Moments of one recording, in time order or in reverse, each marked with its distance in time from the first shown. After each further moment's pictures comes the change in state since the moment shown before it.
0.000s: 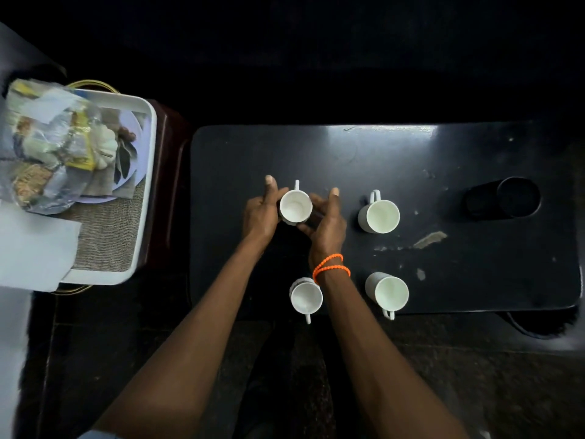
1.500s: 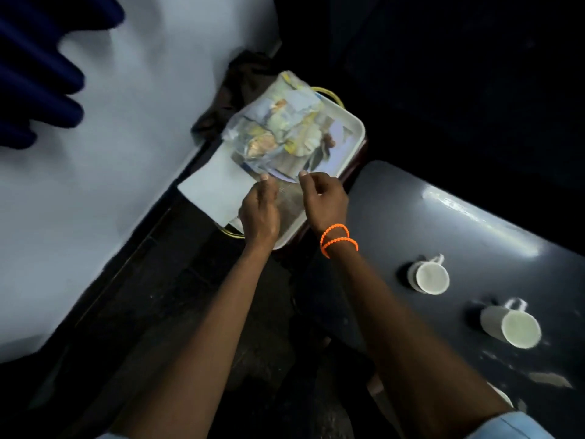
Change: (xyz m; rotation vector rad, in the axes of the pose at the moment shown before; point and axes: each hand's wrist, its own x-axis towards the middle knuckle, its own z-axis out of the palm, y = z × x) left_hand -0.042 -0.008 -0.264 -0.219 0.741 0.172; right_hand -0.128 0.062 0.242 -0.837 -0.630 -0.632
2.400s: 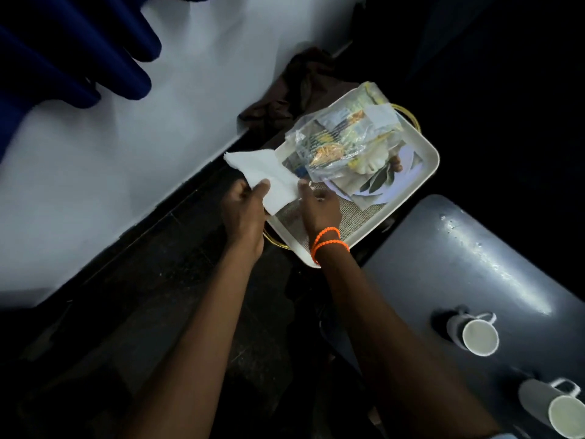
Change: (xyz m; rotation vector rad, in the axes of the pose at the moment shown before) left_hand 0.059 -0.016 -0.091 -0.447 0.160 -0.234; right_hand 0.007 -0.027 0.112 0.018 -0.151 0.372
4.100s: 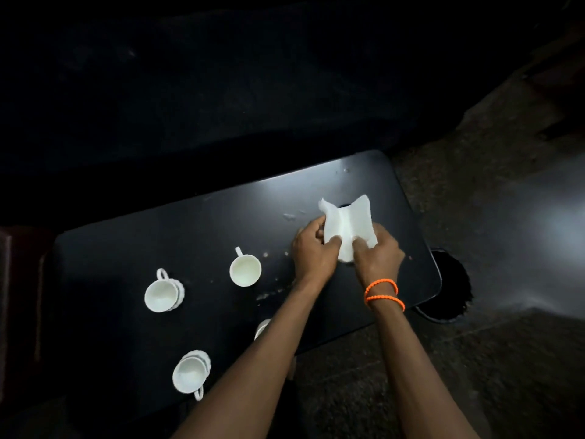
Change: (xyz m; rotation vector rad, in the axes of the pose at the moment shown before) left_hand -0.560 -0.291 0.323 0.886 -1.205 0.199; right_hand -0.206 0.328 -0.613 0.261 1.080 0.204
